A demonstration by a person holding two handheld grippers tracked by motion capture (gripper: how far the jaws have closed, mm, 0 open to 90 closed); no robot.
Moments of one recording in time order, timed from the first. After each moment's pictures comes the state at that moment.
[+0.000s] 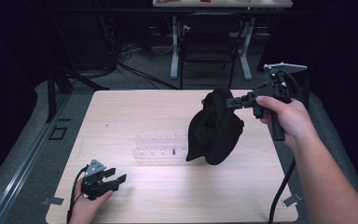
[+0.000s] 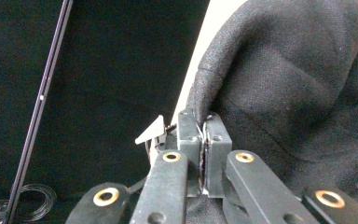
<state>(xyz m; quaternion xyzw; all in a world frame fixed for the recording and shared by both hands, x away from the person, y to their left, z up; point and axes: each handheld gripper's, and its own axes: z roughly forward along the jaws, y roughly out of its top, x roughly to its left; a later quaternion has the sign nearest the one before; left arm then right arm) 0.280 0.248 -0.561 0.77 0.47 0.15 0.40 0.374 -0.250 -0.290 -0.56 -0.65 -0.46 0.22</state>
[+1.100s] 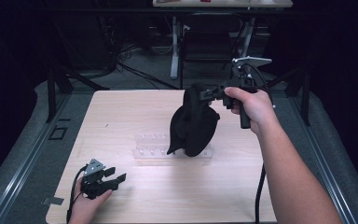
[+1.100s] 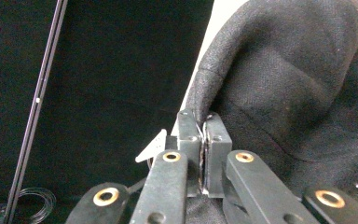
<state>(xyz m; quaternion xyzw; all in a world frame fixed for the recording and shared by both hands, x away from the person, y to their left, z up) 0.282 0.249 -0.562 0.77 0.47 0.15 0.41 0.414 -0.192 -0.301 -0.56 -0.66 -0.46 0.23</state>
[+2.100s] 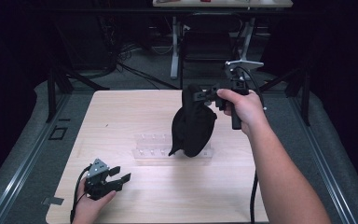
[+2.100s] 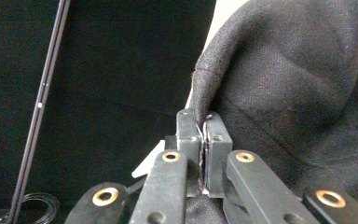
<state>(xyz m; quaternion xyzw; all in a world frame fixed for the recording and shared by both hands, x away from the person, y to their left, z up) 0.278 0.232 -0.551 0.77 0.44 0.15 0.43 0.420 -0.178 -0.315 -0.56 -0.65 -0.46 0.23</state>
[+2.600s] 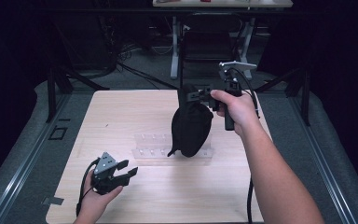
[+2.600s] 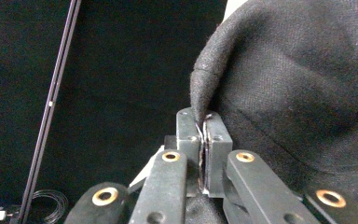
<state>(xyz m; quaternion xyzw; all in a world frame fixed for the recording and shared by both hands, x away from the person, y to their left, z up) 0.285 0.204 -0.520 0.79 0.39 0.18 0.44 0.422 -0.163 -0.320 -0.55 -0.64 -0.47 0.25</state>
